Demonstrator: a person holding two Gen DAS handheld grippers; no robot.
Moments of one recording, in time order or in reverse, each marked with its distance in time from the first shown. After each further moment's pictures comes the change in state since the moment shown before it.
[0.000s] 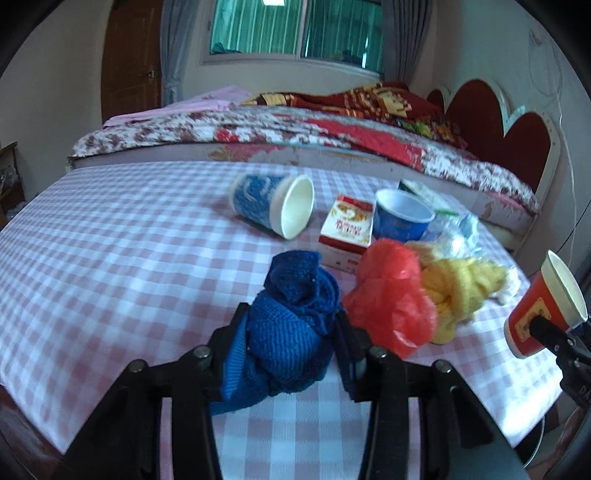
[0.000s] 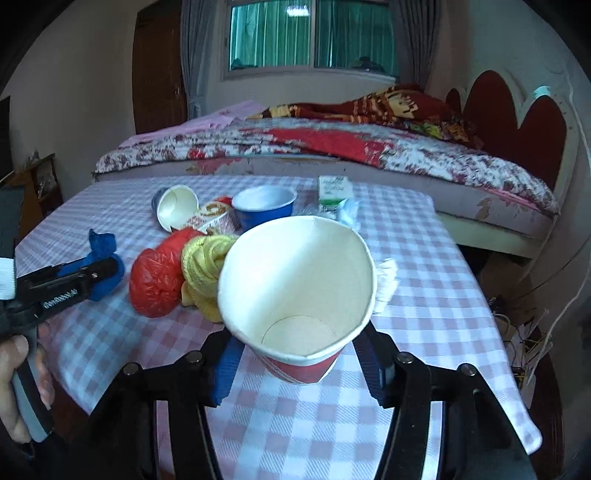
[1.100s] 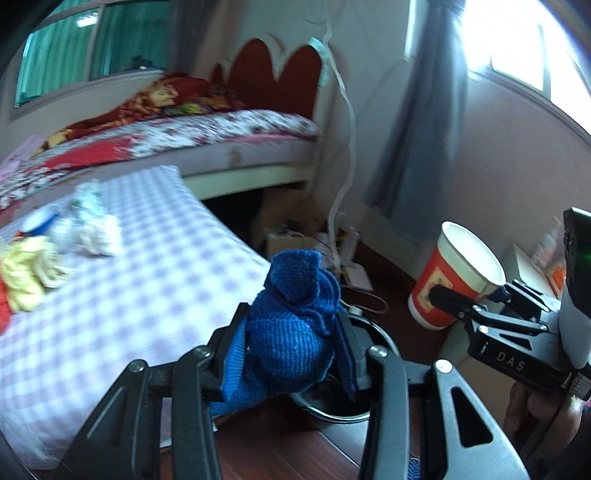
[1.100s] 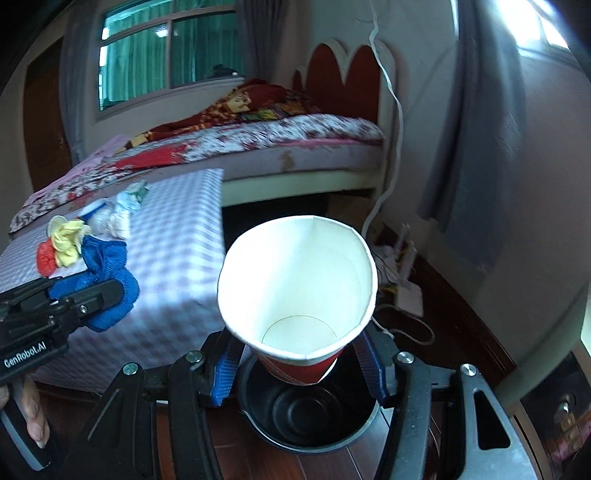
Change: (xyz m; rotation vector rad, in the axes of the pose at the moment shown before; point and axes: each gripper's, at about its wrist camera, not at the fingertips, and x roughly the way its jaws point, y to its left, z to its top) left arm -0.102 -0.319 -0.109 0.406 0.072 -0.619; right arm -0.189 -0.225 -0.159 0.301 0.033 -0.380
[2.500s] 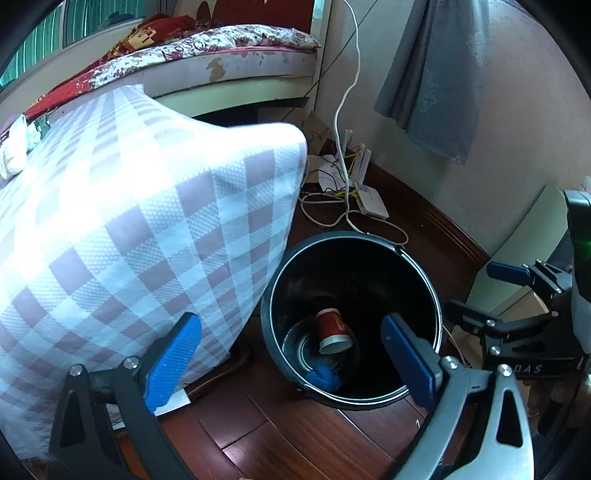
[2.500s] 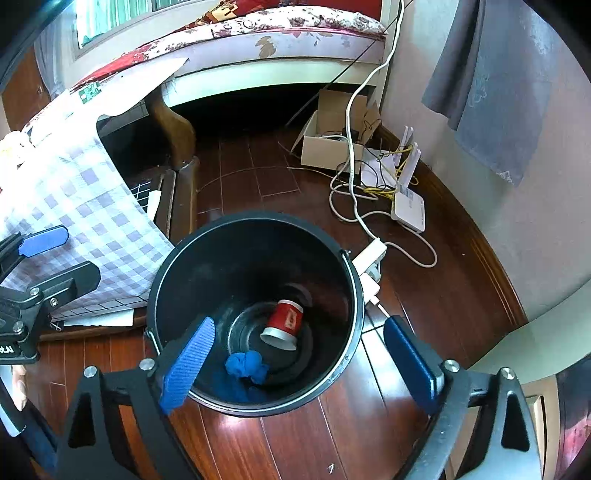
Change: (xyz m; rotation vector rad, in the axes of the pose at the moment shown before) left arm 0.096 -0.033 -0.059 0.029 0.260 0.076; right arm 0.112 -0.059 -0.077 -0.047 0.333 0.011
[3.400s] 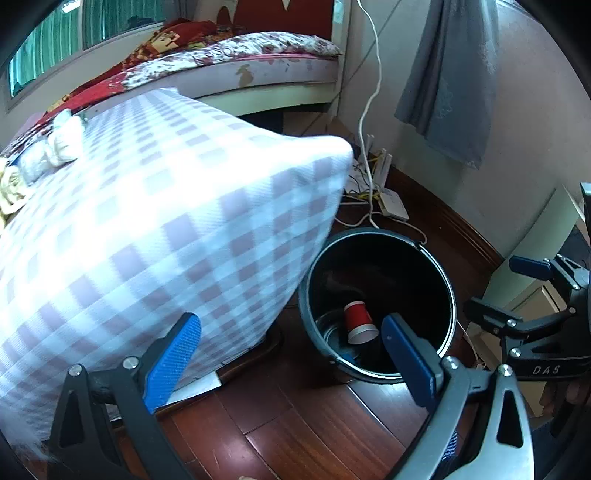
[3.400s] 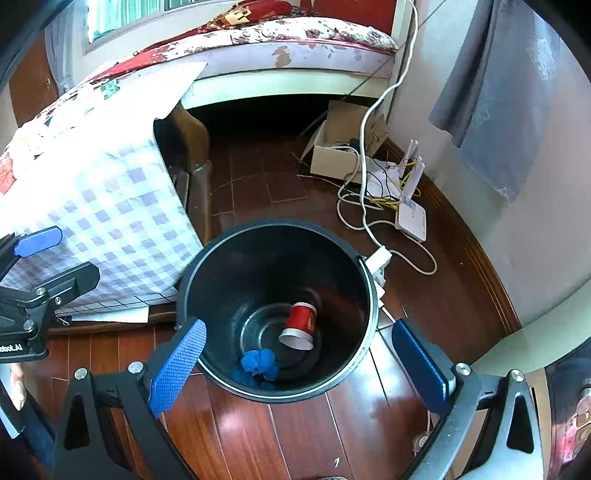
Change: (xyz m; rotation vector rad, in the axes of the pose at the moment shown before) left arm -0.033 0.030 -0.012 -0.023 -0.012 0.083; right arm -0.029 0.036 0.000 -0.037 -0.026 -0.010
